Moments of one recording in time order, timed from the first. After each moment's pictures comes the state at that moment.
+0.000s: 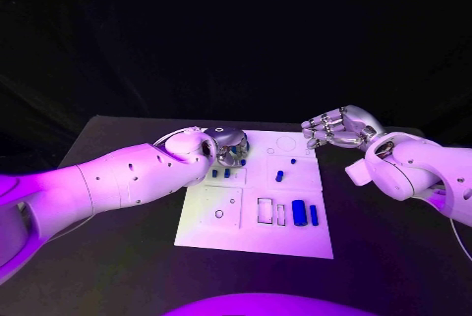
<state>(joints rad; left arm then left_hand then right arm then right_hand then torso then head) 1.17 -0.57 -0.03 1.24 -1.63 -0.18 -0.11 1.50 -0.11 0.28 0.10 0.06 0.99 0.13 0.21 0.12 0.99 0.08 0.38 0.08 1.46 0.00 1.26 0.98 0.12 1.32 0.09 1.19 1.02 1.29 -0.90 -0.13 1.51 -0.54 -0.37 0.21 1.40 -0.10 0.19 0.19 0.34 1.04 0.19 0.07 0.11 1.22 0.12 0.07 0.15 1.27 0.07 0.07 0.34 0.18 1.19 0.17 0.08 0.14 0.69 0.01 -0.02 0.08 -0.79</state>
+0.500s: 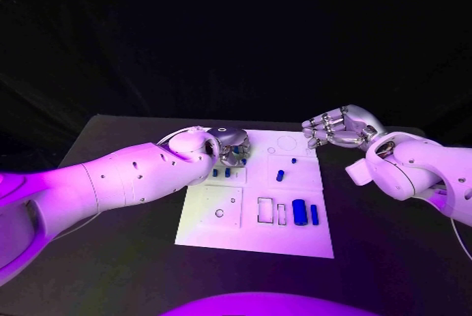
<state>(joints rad) 1.17 -0.55 -0.03 1.23 -1.61 -0.16 -0.10 1.48 -0.12 0.32 0.10 0.06 1.00 0.13 0.18 0.12 1.02 0.08 0.34 0.07 1.46 0.00 1.26 0.97 0.12 1.32 0.09 1.20 1.03 1.29 -0.90 -0.13 1.51 -0.54 -0.37 0.21 1.40 -0.10 0.19 0.19 0.34 1.04 0.19 0.07 0.11 1.22 0.12 0.07 0.15 1.27 0.07 0.07 0.34 0.18 1.19 0.17 0.08 0.14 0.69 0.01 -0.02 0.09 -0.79</state>
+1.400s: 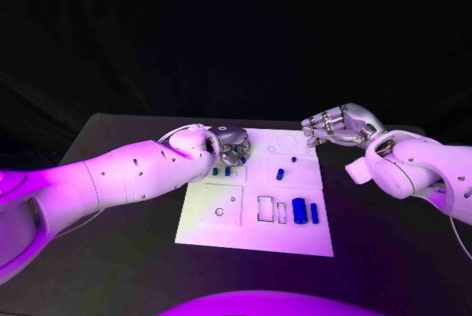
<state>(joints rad) 1.17 -0.54 -0.02 1.21 -1.60 -0.13 -0.10 1.48 -0.10 0.46 0.04 0.06 1.10 0.14 0.16 0.12 1.15 0.07 0.26 0.08 1.45 -0.01 1.27 0.96 0.12 1.32 0.09 1.24 1.07 1.29 -0.90 -0.13 1.51 -0.54 -0.37 0.21 1.40 -0.10 0.19 0.19 0.34 1.04 0.19 0.07 0.11 1.22 0.12 0.07 0.15 1.27 0.07 0.07 0.34 0.18 1.19 0.17 0.08 0.13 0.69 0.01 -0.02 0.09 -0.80</state>
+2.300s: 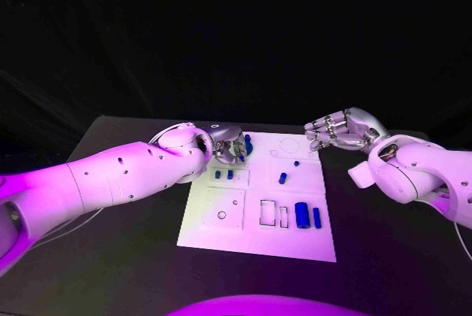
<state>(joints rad) 1.17 -0.63 0.02 1.29 -1.51 -0.15 -0.09 1.44 -0.12 0.46 0.03 0.06 1.11 0.14 0.15 0.12 1.18 0.07 0.22 0.08 1.45 -0.01 1.27 0.96 0.12 1.32 0.09 1.24 1.07 1.29 -0.89 -0.13 1.51 -0.54 -0.37 0.21 1.40 -0.10 0.19 0.19 0.34 1.04 0.19 0.07 0.11 1.22 0.12 0.07 0.15 1.27 0.07 0.07 0.34 0.18 1.19 0.17 0.08 0.13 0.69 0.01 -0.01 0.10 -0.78</state>
